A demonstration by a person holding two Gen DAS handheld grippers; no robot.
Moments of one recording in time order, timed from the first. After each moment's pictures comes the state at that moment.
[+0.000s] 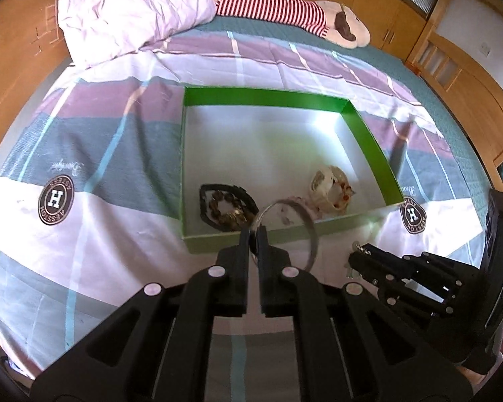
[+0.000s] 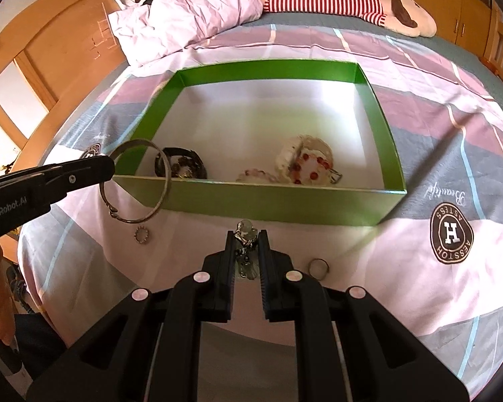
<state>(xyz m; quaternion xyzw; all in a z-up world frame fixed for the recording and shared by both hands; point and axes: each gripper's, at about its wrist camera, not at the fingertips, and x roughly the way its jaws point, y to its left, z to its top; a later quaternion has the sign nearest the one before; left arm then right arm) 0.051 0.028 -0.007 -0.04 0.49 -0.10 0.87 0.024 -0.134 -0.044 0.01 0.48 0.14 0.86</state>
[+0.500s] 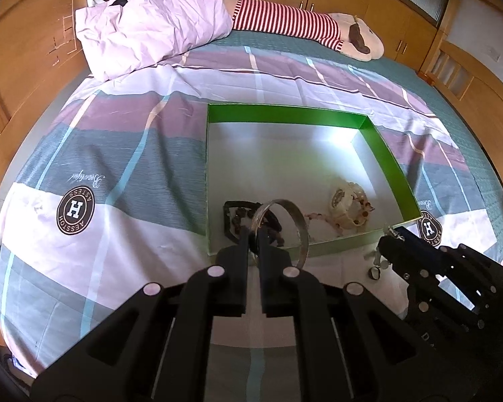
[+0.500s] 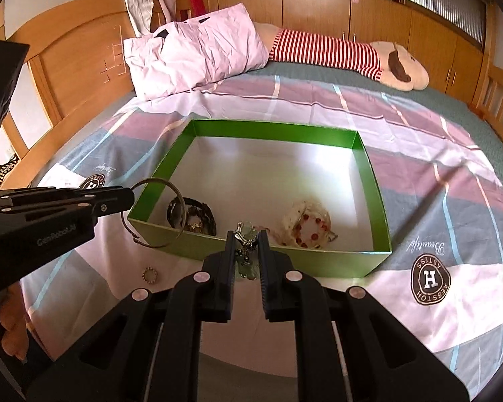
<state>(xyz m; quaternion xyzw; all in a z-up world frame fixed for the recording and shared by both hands) 0.053 0.035 -0.003 -0.03 0.46 -0.06 0.88 0.018 -0.111 -0.011 -0.03 0.39 0.12 0.91</state>
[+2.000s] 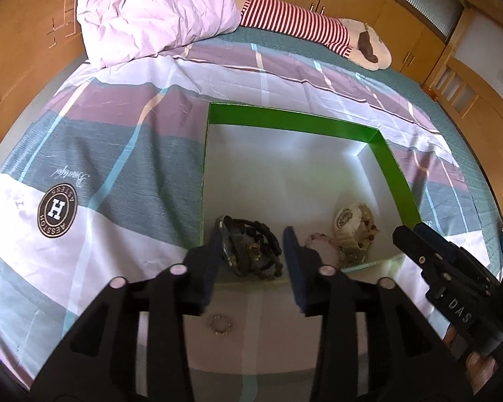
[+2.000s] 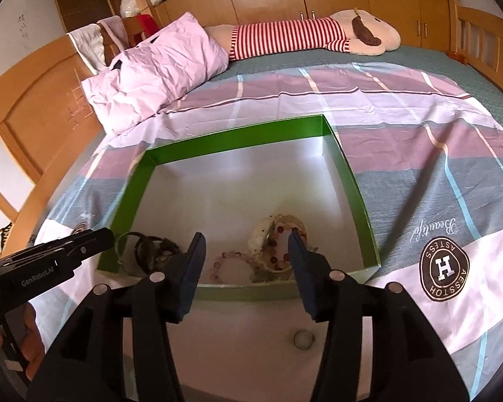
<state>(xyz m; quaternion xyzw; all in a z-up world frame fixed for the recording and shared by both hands) 0.077 0.042 -0.017 -0.08 0.47 -0.06 0.88 0.056 -0.162 -0.025 0.10 0.41 0.09 0.90</state>
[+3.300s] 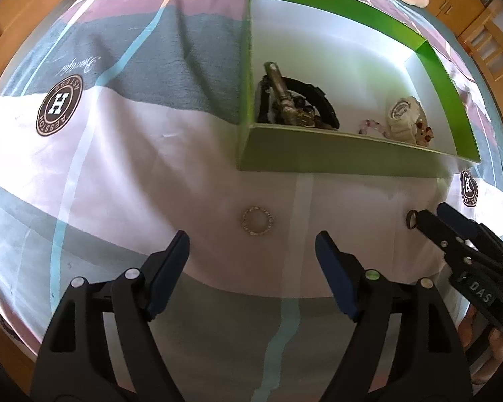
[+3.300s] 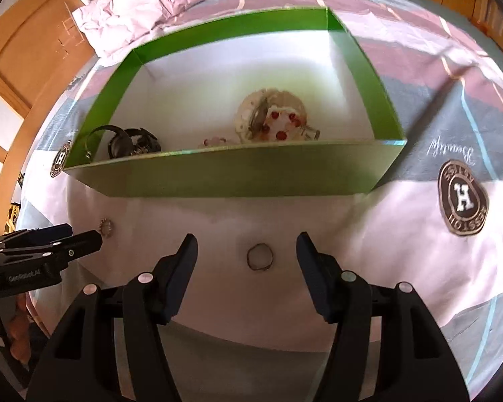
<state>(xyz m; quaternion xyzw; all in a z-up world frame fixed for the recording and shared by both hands) 0.054 0.056 -0.092 -0.06 0.62 -0.03 0.79 0.042 -0.156 -0.094 0.06 0.55 0.10 0.83</state>
